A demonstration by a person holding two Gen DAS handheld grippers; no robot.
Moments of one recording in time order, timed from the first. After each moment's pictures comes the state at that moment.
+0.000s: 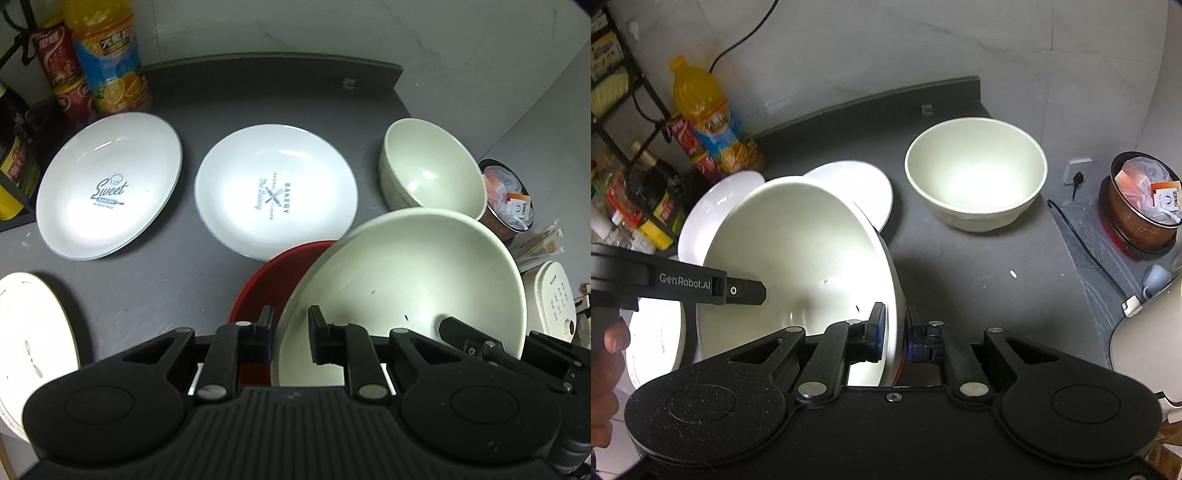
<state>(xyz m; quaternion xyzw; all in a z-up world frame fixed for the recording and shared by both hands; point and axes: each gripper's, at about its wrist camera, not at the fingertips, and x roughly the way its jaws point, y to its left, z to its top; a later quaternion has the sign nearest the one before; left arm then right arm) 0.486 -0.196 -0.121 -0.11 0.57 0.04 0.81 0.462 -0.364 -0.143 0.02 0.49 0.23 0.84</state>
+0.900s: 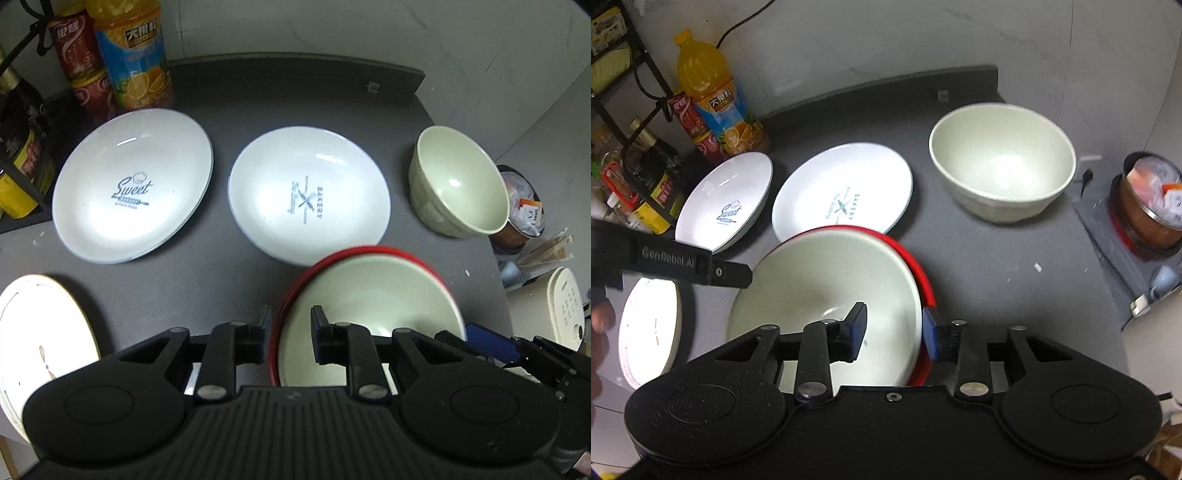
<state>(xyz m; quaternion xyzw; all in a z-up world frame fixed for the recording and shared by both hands) 0.487 -0.167 -0.120 -0.12 0.57 0.05 0.81 0.458 -0.342 -0.150 0.00 0.49 0.23 0.84</state>
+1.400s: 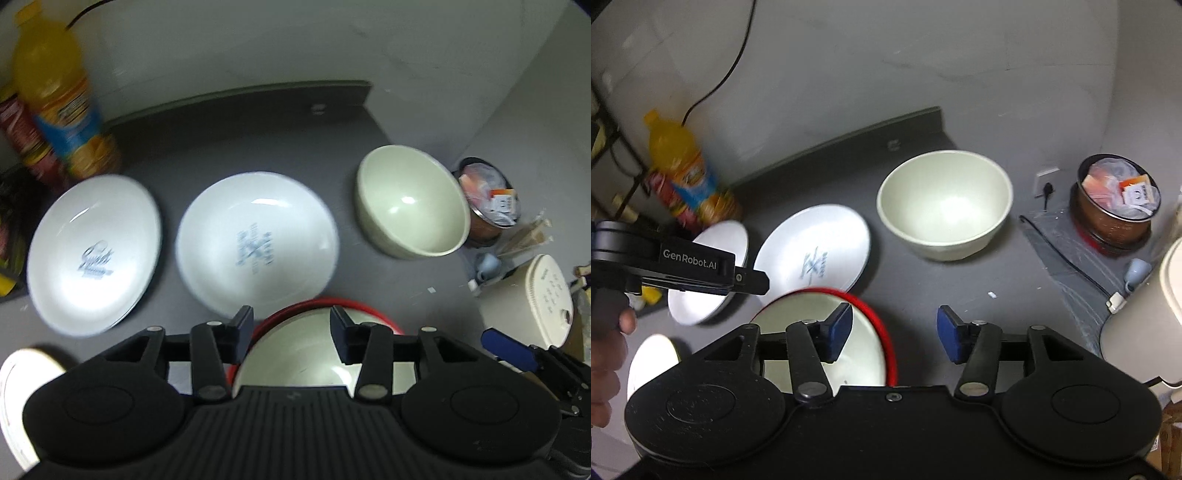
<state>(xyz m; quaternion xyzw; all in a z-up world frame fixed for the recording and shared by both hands) 0.527 -0.204 -0.092 -0.07 0.55 -0.01 0.83 0.466 -0.380 -0.123 0.07 0.45 0.17 0.87</state>
